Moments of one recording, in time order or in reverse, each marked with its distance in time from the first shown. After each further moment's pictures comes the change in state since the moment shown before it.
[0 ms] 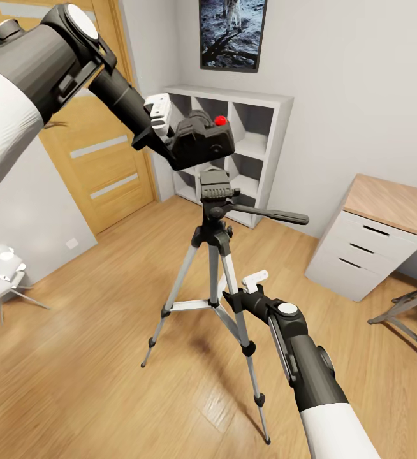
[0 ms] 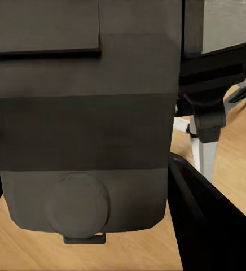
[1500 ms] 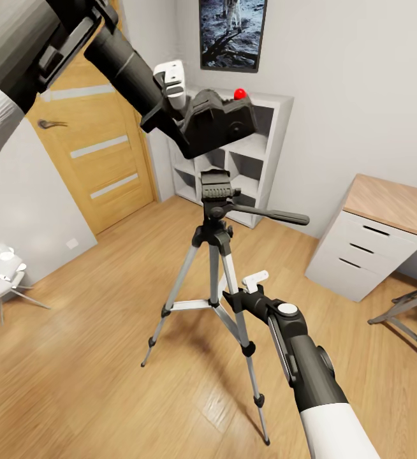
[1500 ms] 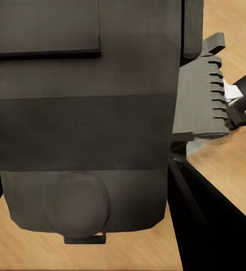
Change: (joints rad) left arm 0.001 0.067 0.008 -0.365 0.021 0.399 -0.019; right arm 0.001 0.000 0.002 0.001 -0.013 0.003 -0.014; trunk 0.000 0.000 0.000
